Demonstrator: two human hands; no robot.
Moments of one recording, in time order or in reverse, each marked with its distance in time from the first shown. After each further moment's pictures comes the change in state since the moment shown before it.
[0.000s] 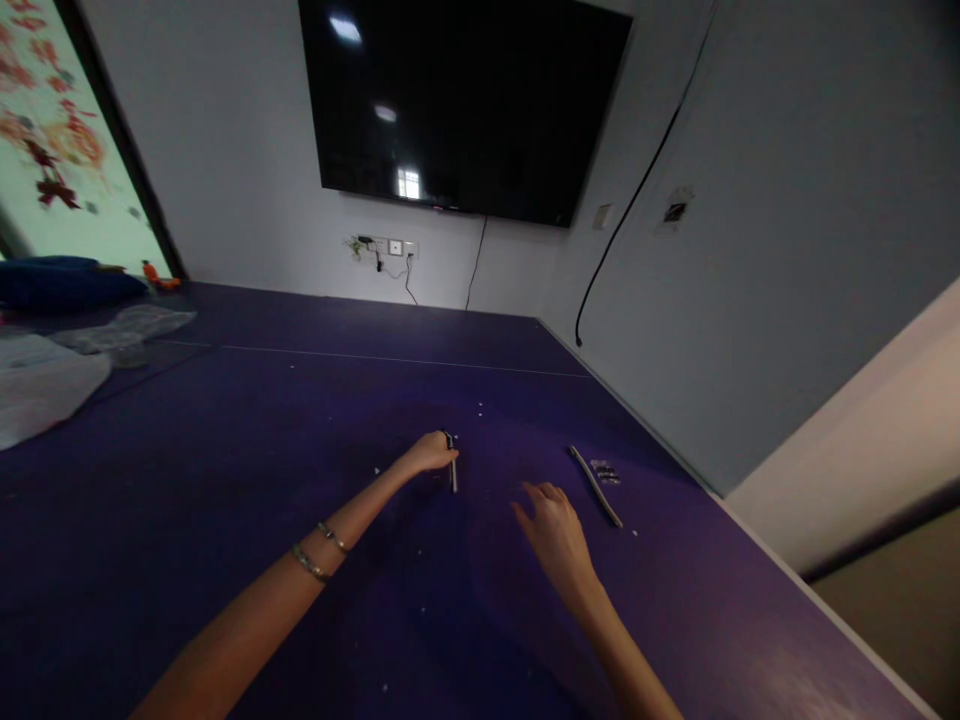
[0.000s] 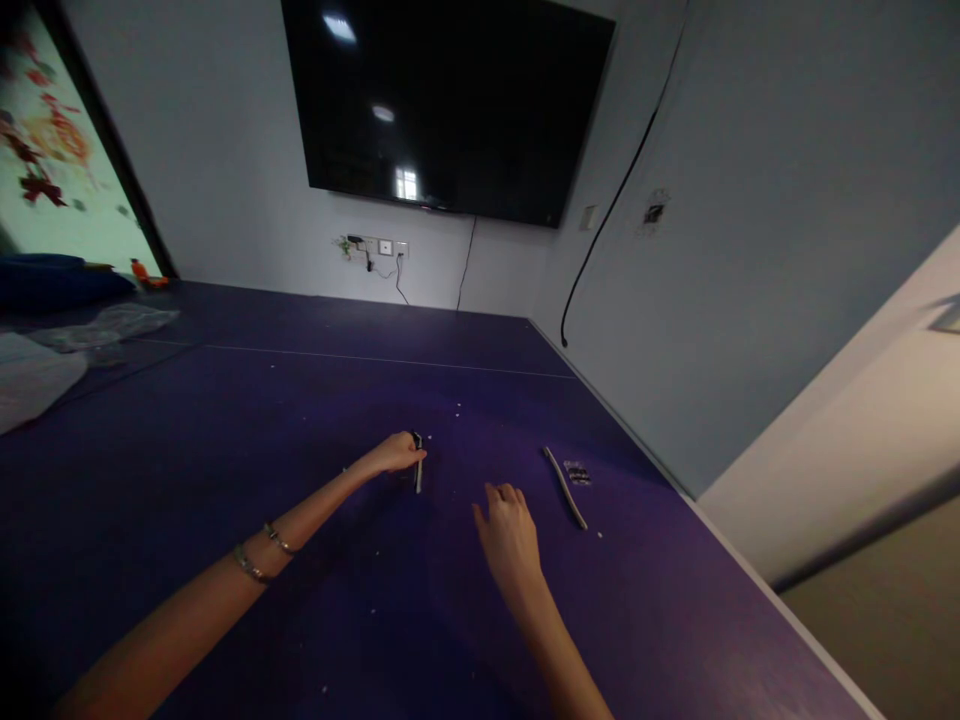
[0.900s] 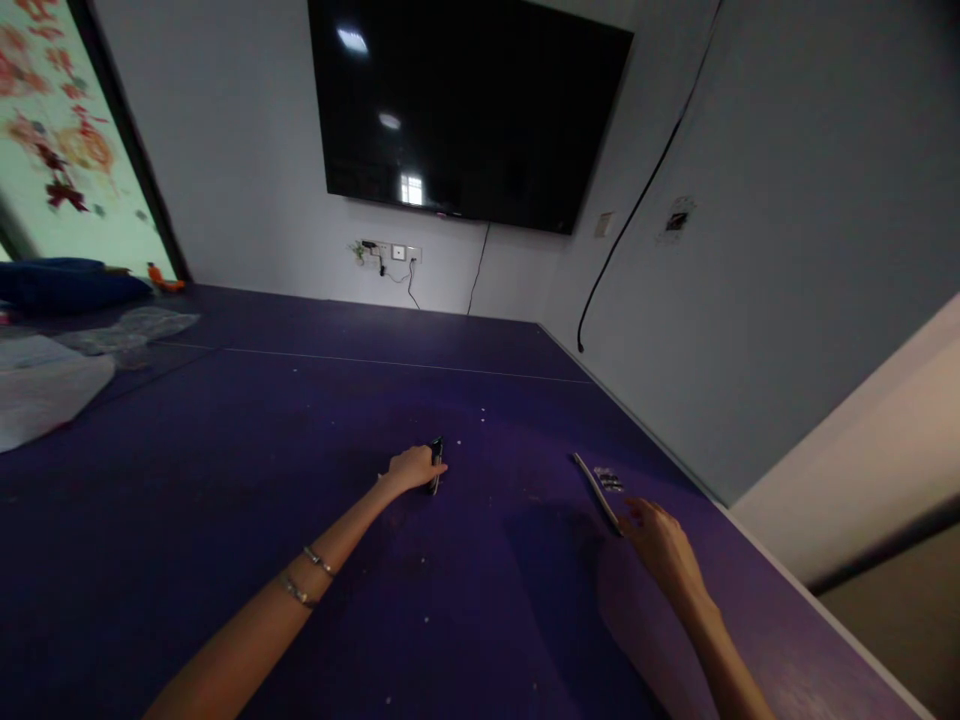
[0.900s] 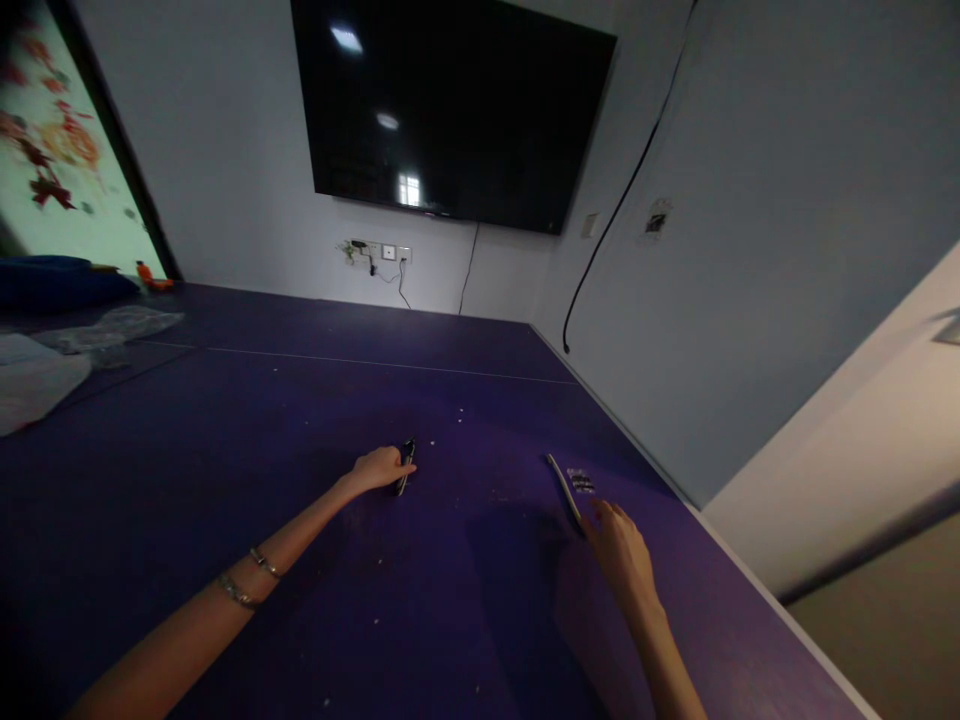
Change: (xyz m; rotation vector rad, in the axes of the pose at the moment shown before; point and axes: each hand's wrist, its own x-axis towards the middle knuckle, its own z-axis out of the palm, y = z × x) left_hand -0.014 -0.035 0.008 0.038 0.070 -0.092; right_hand -0.006 0.155 -0.011 -0.052 -0.086 0.354
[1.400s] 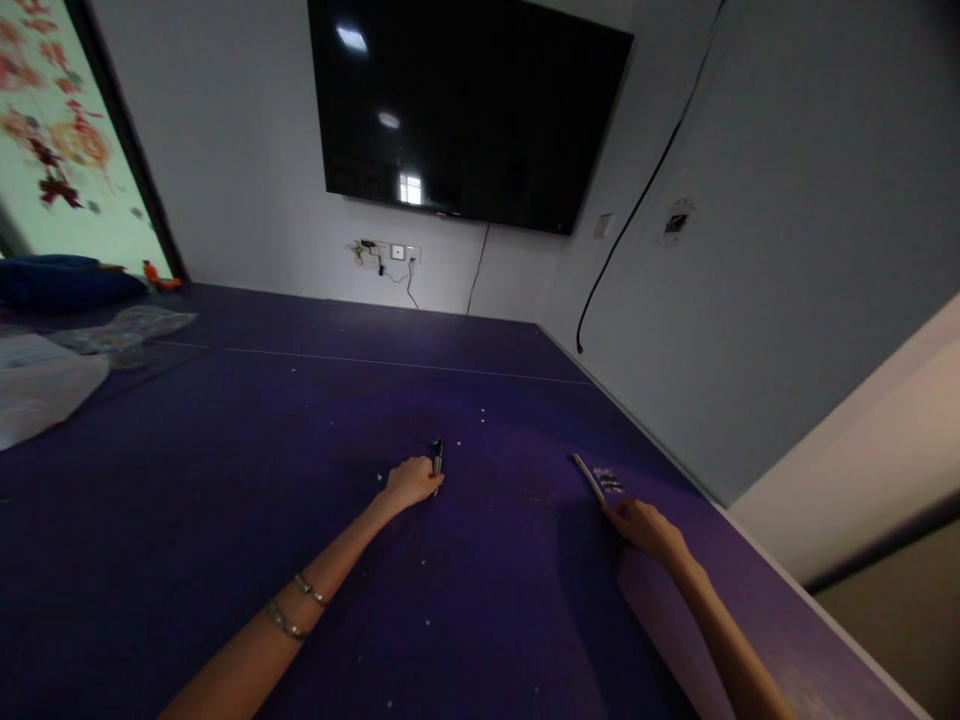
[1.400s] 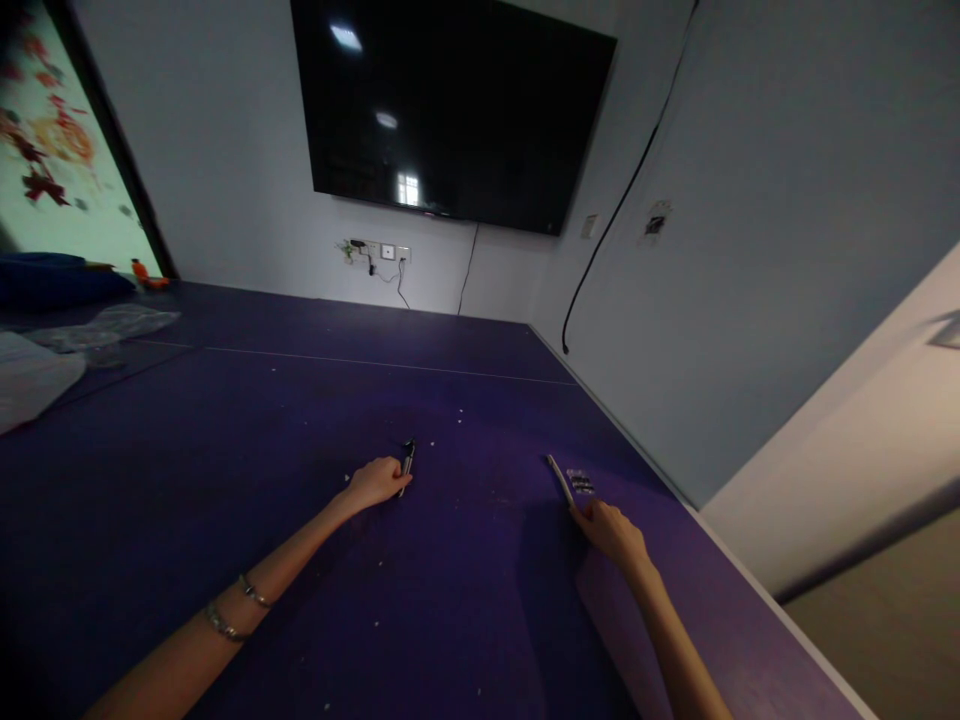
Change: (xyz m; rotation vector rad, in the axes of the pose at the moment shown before) left_hand -0.016 0.001 0.015 -0.023 0.055 -0.005; right_hand 0.039 0.015 0.015 -0.097 -0.314 0.064
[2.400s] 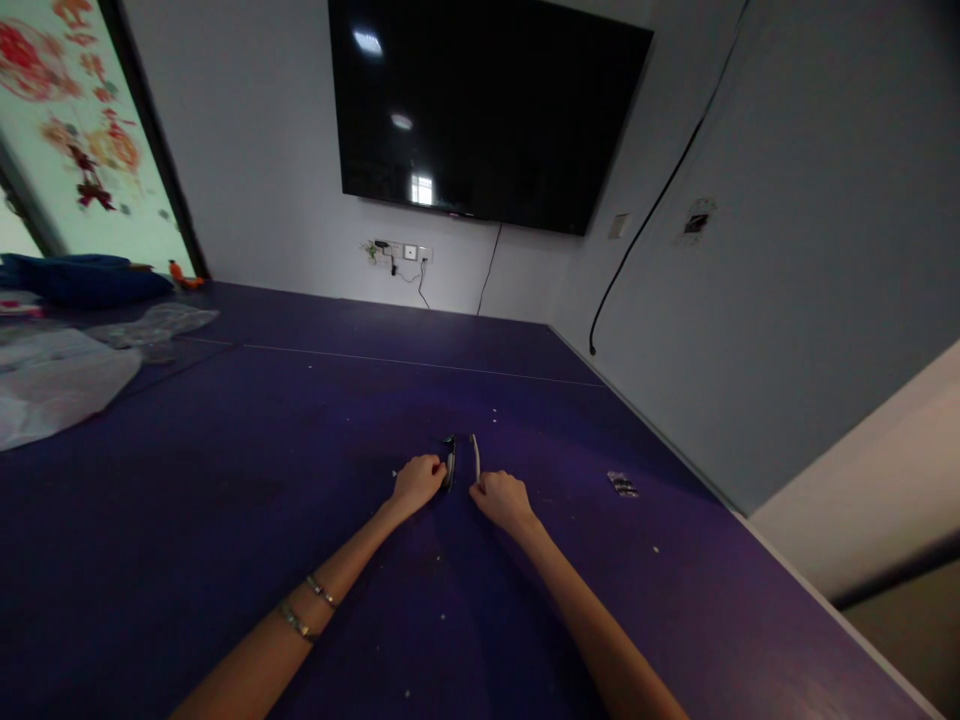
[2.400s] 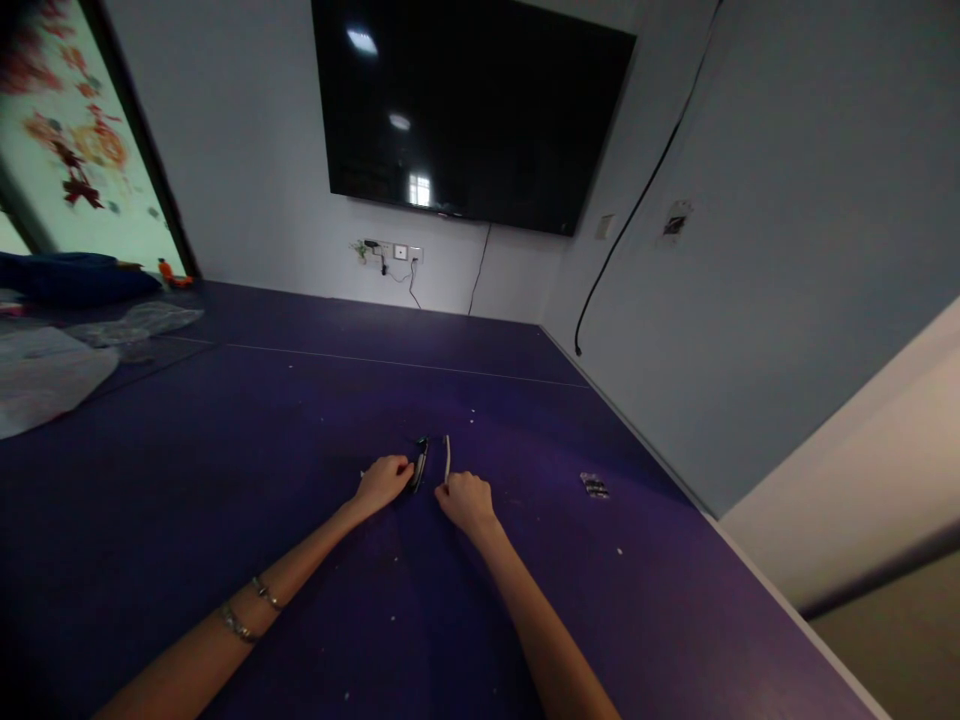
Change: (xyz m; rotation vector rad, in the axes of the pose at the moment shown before) left_hand -0.002 -0.013 0.013 -0.093 0.186 -0.008; right_hand -0.046 -0.244 0.028 -0.091 0.114 -0.499
